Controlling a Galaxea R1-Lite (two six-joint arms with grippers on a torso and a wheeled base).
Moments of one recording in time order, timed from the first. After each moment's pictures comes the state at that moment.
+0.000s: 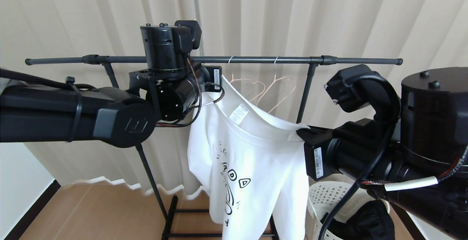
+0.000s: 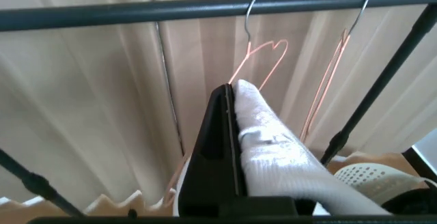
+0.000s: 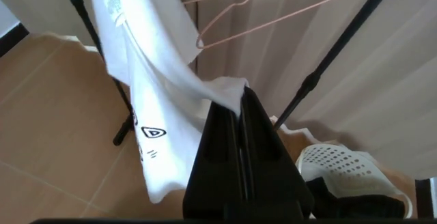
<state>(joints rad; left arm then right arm) -0.60 1.92 -1.37 -0.50 0.42 0.00 0.95 1.50 -0.92 -0.20 -0.60 0.16</state>
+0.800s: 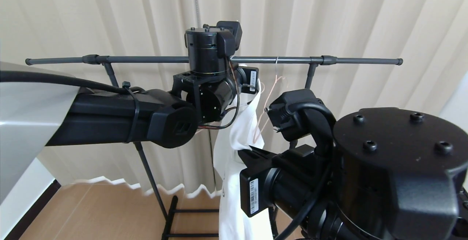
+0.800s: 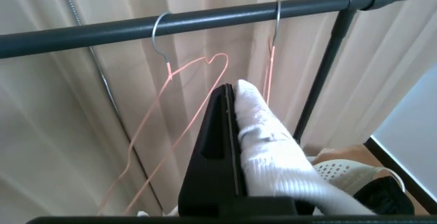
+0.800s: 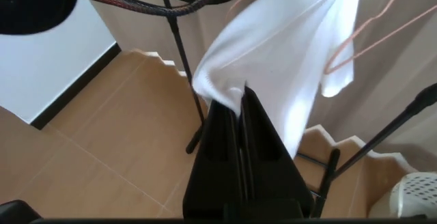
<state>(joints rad) -0.71 2.04 -1.54 -0.50 0.38 0.03 1.16 1.67 -0.95 -0.42 -0.59 0.33</state>
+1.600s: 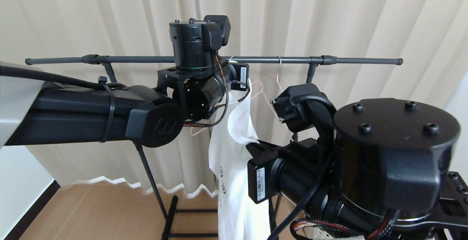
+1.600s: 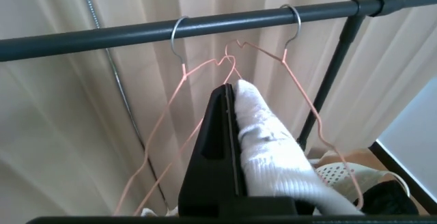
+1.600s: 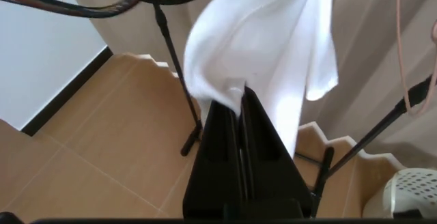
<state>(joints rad) -0.69 1.98 -1.48 -0.49 0.40 0.03 1.11 1.66 -0.95 -0.41 -0.59 0.30</state>
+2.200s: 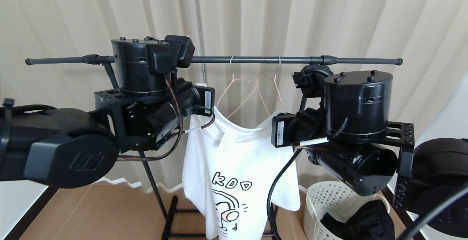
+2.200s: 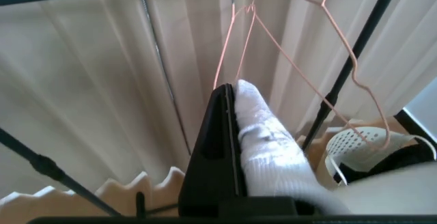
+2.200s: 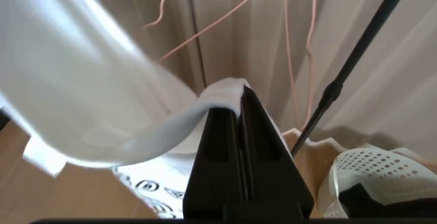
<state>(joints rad) -0.65 1.73 -1.08 -0.49 0.41 0.02 0.84 1.74 -1.01 -0.44 -0.60 0.26</state>
